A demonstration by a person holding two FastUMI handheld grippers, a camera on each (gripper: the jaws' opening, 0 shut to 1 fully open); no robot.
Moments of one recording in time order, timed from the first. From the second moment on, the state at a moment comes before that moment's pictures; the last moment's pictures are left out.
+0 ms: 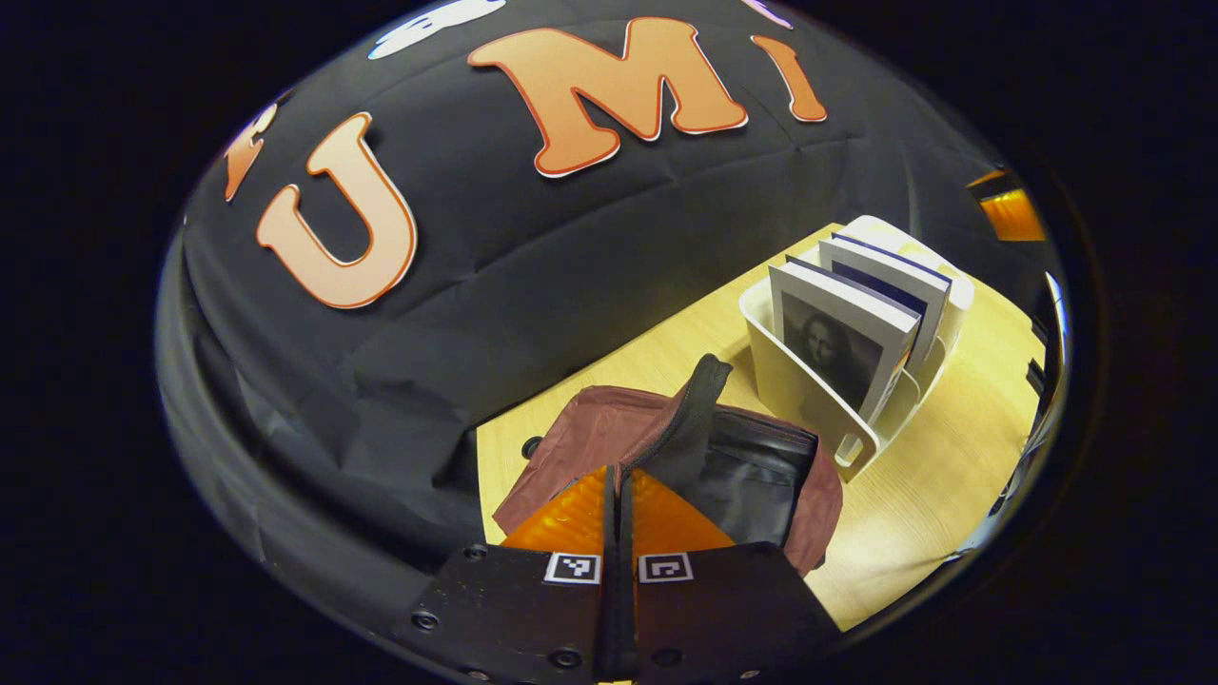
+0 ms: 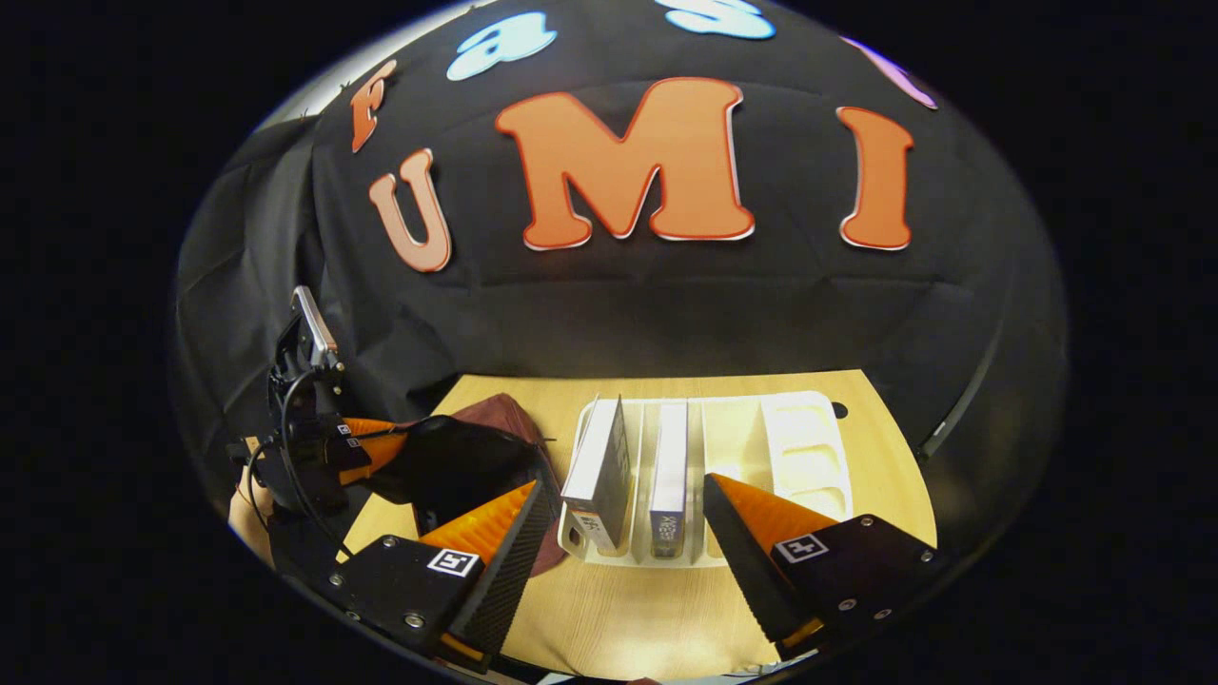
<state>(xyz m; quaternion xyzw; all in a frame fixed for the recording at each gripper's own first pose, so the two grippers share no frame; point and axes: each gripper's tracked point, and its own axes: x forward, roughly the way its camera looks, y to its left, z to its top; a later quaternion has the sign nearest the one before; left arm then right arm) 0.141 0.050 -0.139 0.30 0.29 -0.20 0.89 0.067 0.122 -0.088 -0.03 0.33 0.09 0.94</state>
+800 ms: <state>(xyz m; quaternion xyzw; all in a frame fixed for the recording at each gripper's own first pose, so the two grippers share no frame) 0.151 0.070 -0.158 0.22 0.32 -0.22 0.90 0.173 0.175 -0.194 -0.02 0.56 0.02 0.83</state>
